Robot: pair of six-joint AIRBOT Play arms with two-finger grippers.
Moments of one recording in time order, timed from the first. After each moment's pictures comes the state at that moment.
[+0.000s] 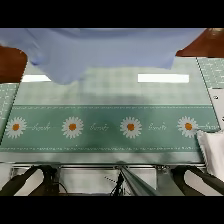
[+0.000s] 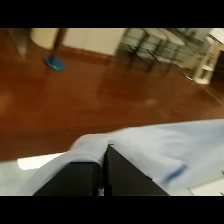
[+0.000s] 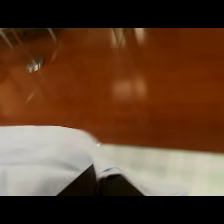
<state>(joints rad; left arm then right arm) 0.34 -1.00 1.75 0.57 -1.12 -1.28 -0.28 -1.13 2.00 -0.89 1.29 1.46</state>
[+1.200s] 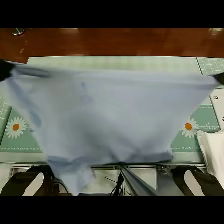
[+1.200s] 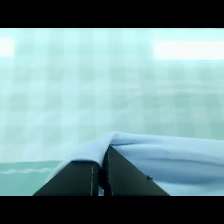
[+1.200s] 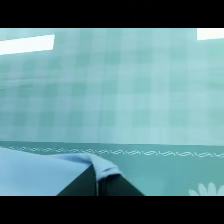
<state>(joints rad) 0.04 -0.79 1.24 1.39 -1.15 -1.53 -0.28 -0.76 1.25 -1.13 1.35 1.46</state>
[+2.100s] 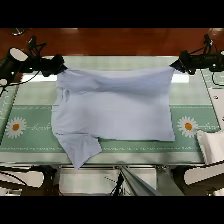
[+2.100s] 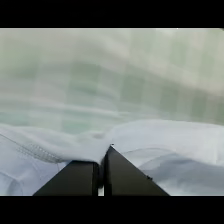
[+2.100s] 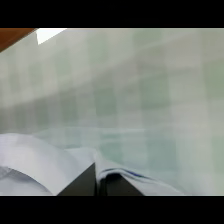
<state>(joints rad) 0.08 -1.62 1.44 0.95 -0.92 -1.53 -0.30 -1.73 1.59 -0.76 1.14 1.36</state>
